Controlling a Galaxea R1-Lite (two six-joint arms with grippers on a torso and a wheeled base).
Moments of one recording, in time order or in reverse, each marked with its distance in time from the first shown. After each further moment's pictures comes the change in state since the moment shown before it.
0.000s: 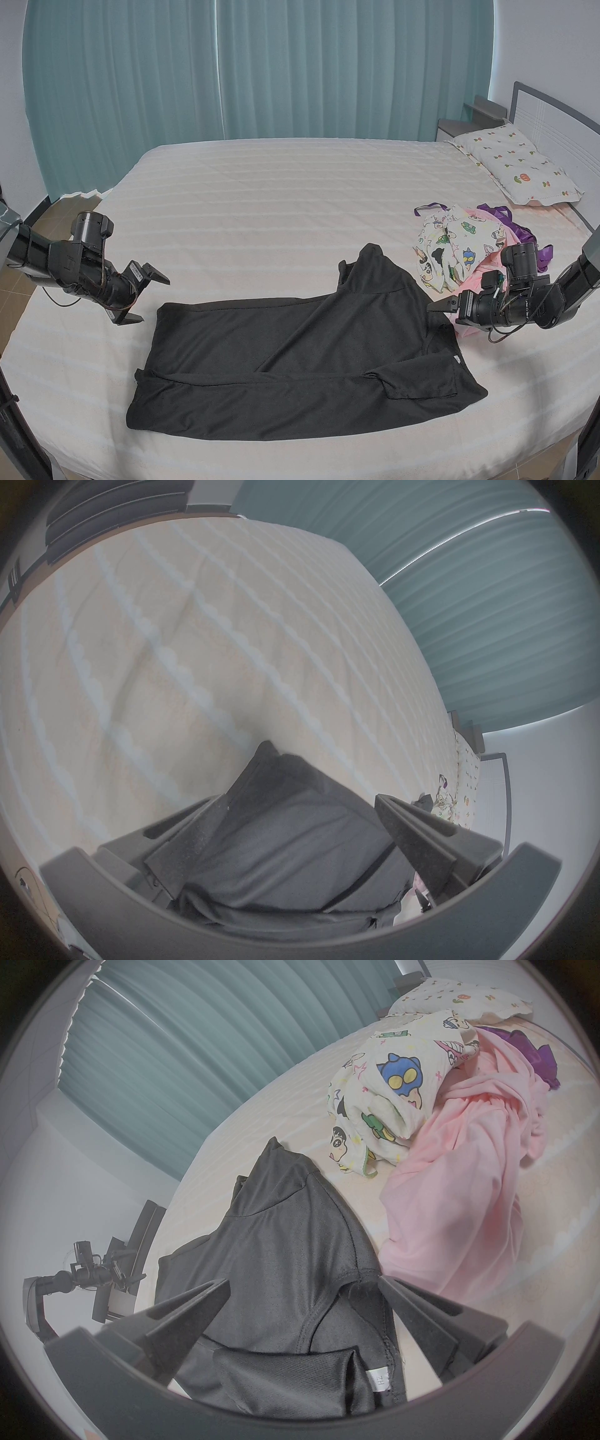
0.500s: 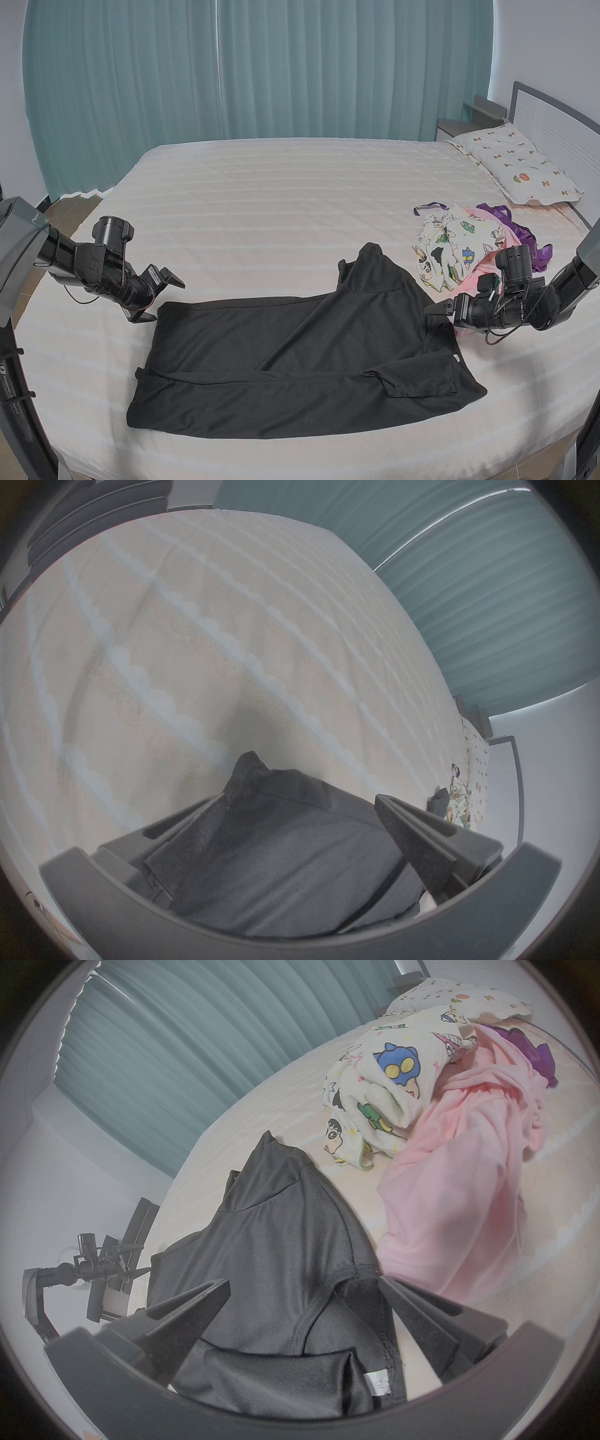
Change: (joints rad) left arm -0.030 0.149 -0.122 -0.005 0.013 0.060; right arm 0.016 0.028 -0.009 -0.004 -0.034 -0.002
